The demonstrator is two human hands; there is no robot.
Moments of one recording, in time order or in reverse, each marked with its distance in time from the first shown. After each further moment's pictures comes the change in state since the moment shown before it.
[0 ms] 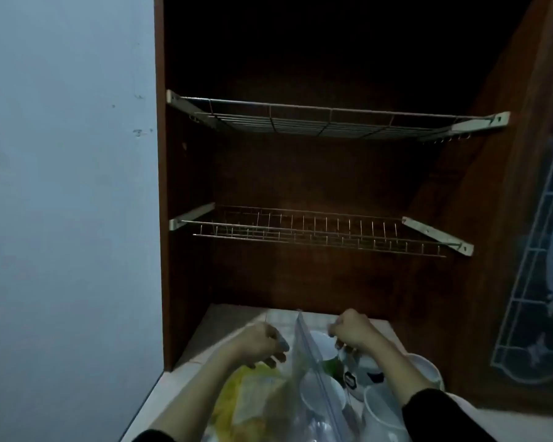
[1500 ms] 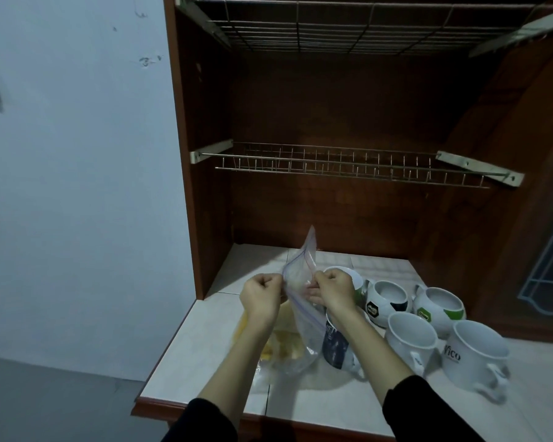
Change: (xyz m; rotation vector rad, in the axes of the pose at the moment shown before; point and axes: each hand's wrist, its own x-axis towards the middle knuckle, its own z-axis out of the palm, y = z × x) left_hand 0.000 -0.054 0.044 -0.834 0.722 -0.028; right_hand -0.025 -0.025 0.100 0.944 0.116 0.033
